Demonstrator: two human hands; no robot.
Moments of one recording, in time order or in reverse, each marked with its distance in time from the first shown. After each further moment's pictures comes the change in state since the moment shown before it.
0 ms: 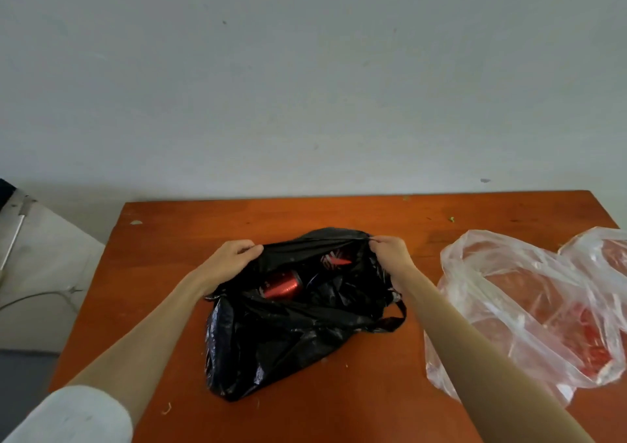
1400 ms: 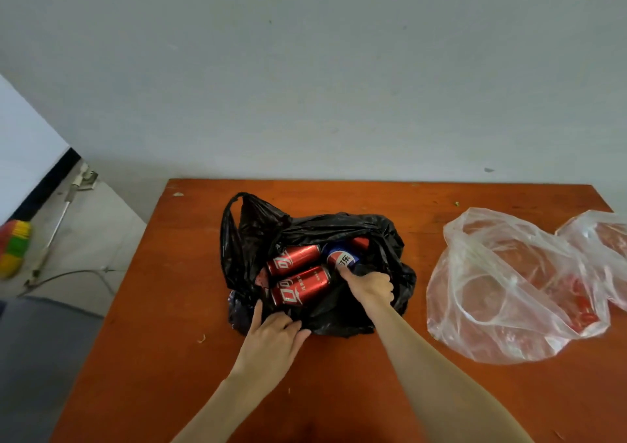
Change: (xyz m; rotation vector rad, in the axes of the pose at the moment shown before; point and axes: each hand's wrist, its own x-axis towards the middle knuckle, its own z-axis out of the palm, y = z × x) left_hand -0.171 -0.075 0.137 0.946 0.461 0.480; right_hand -0.094 0.075 0.073 -0.204 0.120 0.323
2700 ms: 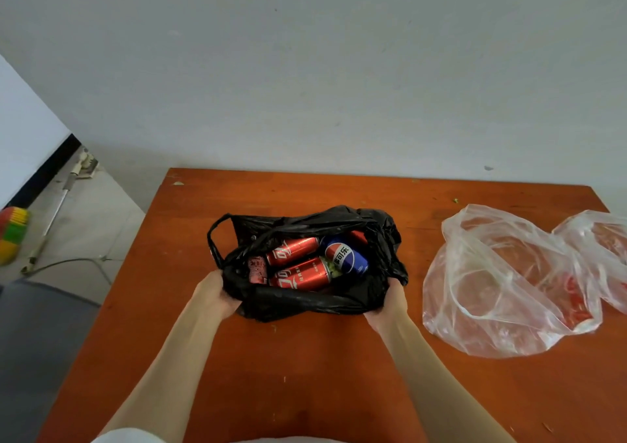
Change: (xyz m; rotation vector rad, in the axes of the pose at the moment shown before) left_hand 0.055 -0.073 -0.029 -1.974 0.166 -1.636; right_hand -0.003 0.040 -0.021 1.297 -0.310 0.206
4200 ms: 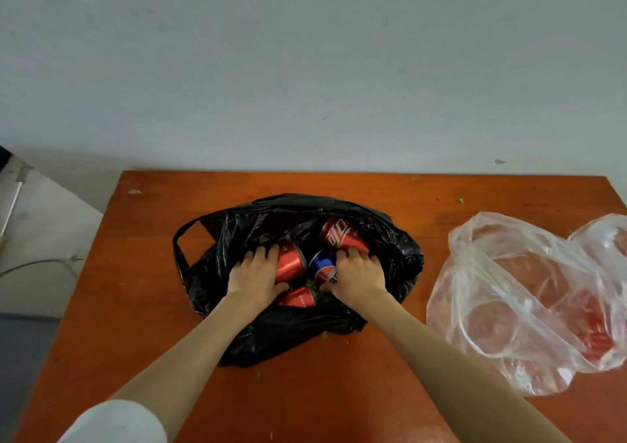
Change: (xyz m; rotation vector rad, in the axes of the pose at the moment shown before) left_hand 0.058 -0.016 0.101 2.244 -0.142 0.990; right_hand 0.052 -0.030 0.086 -2.412 -0.113 -0.781
